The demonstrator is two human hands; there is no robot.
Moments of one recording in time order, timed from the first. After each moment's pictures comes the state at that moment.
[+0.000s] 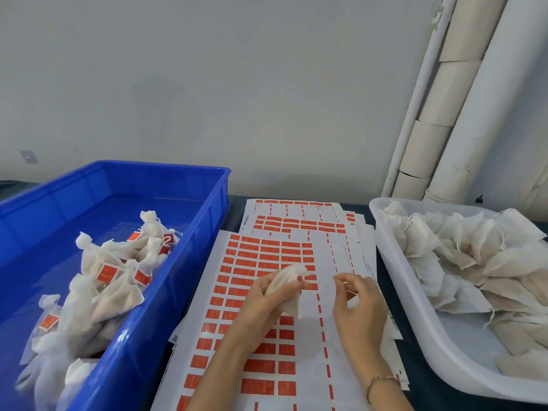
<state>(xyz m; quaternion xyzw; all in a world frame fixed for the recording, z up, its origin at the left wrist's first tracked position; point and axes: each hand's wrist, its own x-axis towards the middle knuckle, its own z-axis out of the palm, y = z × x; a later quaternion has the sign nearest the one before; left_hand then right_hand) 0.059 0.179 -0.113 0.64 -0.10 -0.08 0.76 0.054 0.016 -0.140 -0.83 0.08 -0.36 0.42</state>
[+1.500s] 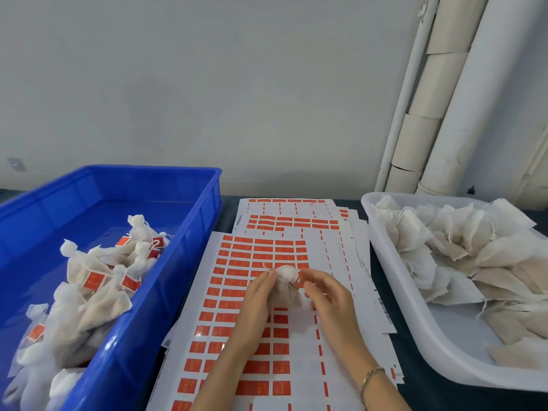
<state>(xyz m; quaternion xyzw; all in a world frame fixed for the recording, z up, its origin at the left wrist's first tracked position) 0.059 0.170 -0.130 0.73 0.00 -0.01 0.69 0.050 0.032 -0.130 -0.74 -0.01 -0.13 0.66</state>
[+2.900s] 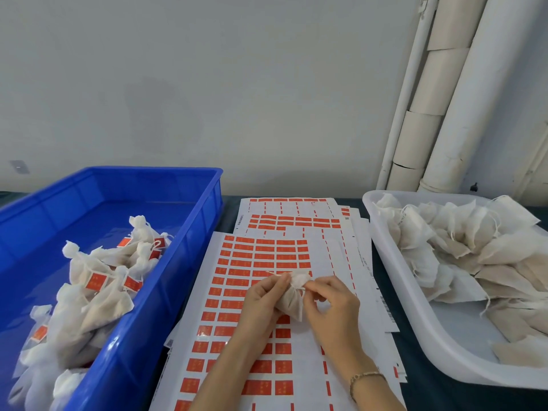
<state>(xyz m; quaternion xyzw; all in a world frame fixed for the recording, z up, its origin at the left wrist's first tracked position) 0.065 0.166 -0.125 0.59 -0.01 -0.09 0.80 0.048 0.038 -0.140 -0.84 -0.06 -0.35 0.42</state>
